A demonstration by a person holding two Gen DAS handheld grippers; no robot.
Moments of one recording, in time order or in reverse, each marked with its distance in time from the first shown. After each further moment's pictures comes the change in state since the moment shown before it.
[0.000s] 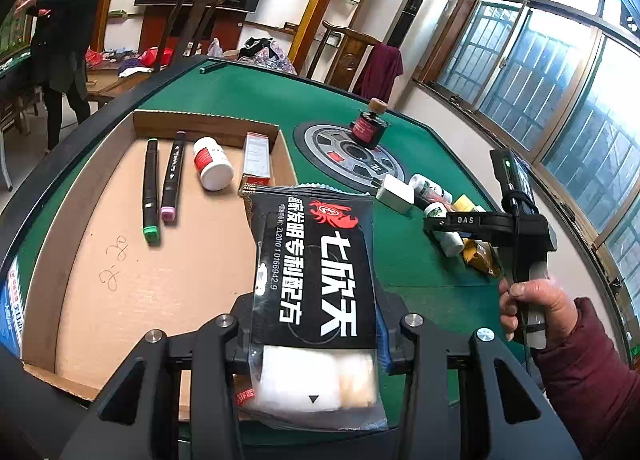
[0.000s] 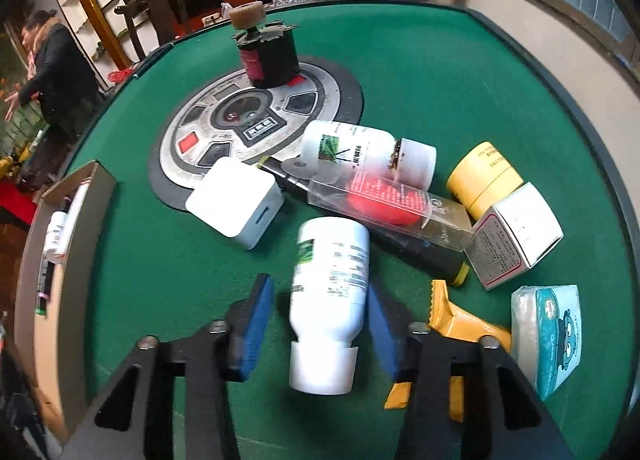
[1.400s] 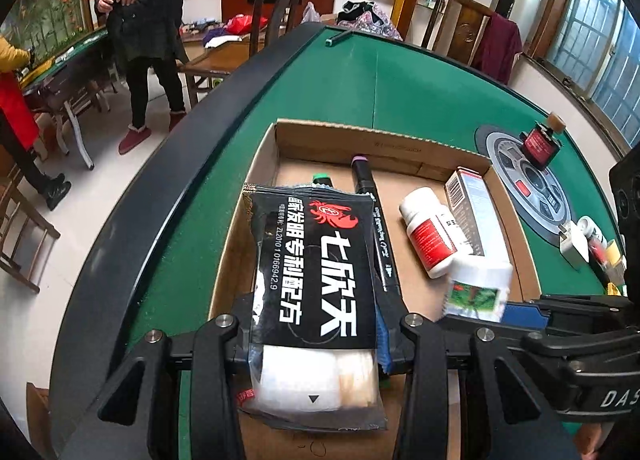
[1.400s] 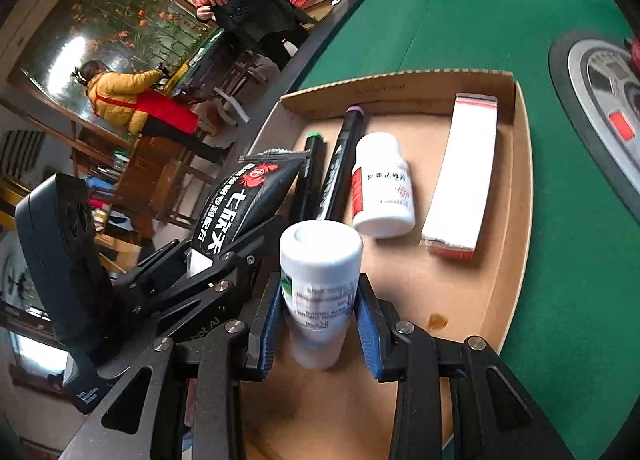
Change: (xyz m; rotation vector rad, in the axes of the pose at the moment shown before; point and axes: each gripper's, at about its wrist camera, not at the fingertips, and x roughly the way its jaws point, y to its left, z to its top) left arm 0.060 0.128 0.082 -0.071 0.162 0.374; right arm 0.042 0.274 -0.002 -0.242 0.249 0.622
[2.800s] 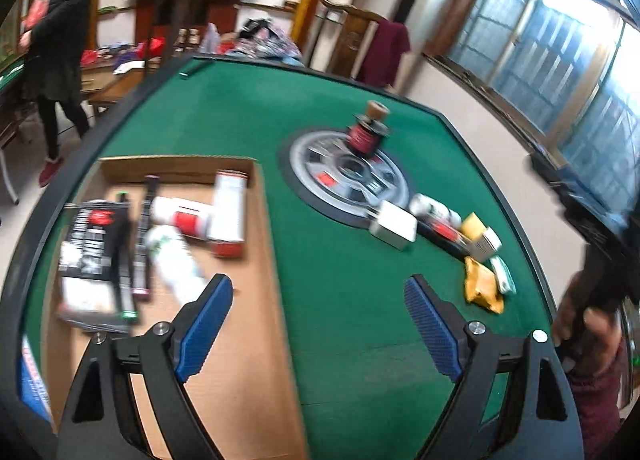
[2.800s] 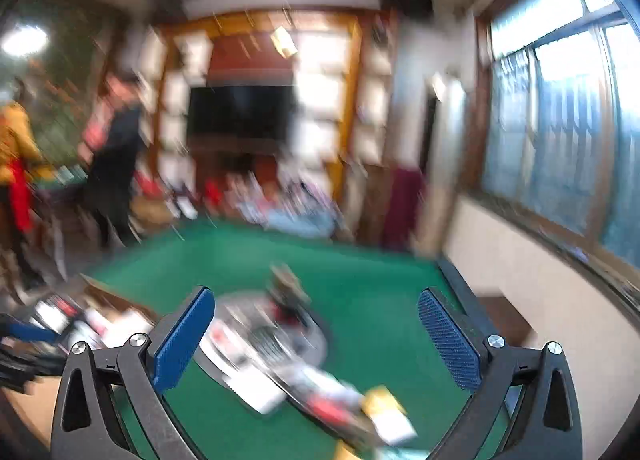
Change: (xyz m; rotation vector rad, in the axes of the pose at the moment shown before) left arm -0.077 -0.157 -0.025 0.131 -0.049 -0.313; right arm -0.289 -0.061 -0.094 -0.208 -0.802 -0.856
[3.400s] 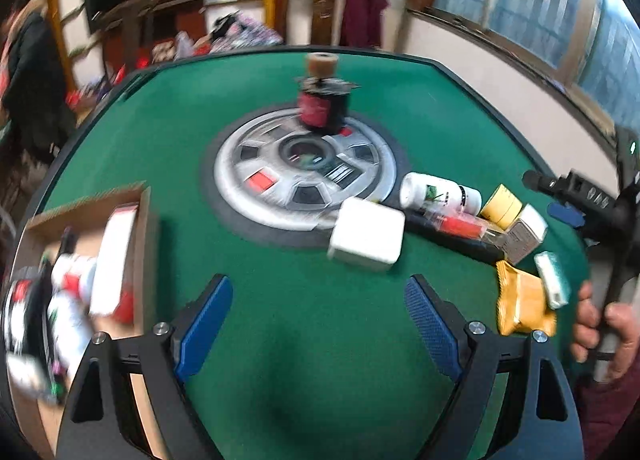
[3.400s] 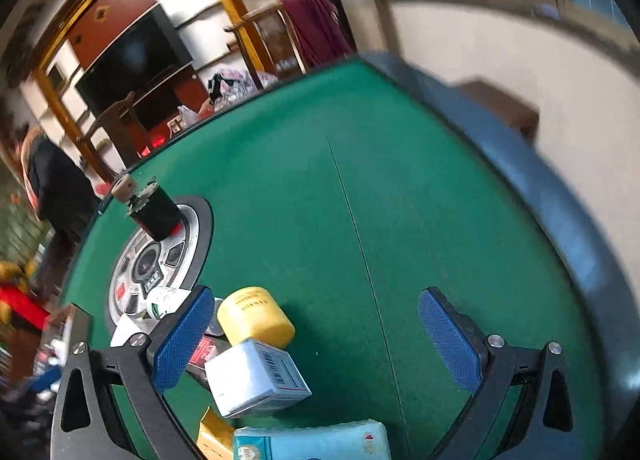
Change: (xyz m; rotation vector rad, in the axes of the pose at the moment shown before) left arm 0.123 -0.089 0.021 0.222 0.049 0.132; right arm 0.122 -0.162 -0.116 0.569 0.432 0.076
